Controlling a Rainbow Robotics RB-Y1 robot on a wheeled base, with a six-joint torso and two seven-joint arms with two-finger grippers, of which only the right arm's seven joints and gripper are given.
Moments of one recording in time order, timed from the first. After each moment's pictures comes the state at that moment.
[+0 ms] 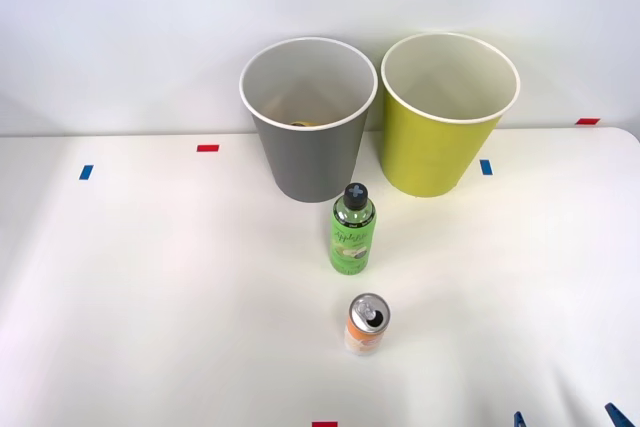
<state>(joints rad) 1.02 -0.26 0.14 -1.81 0.08 -0.80 1.38</state>
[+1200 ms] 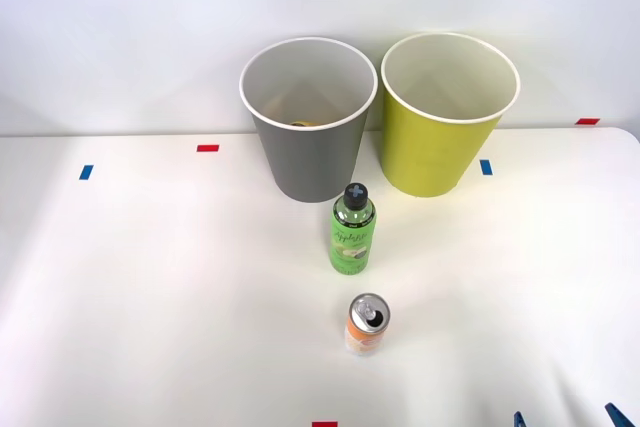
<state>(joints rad) 1.02 -0.26 0.14 -1.81 0.08 -0.80 1.38</state>
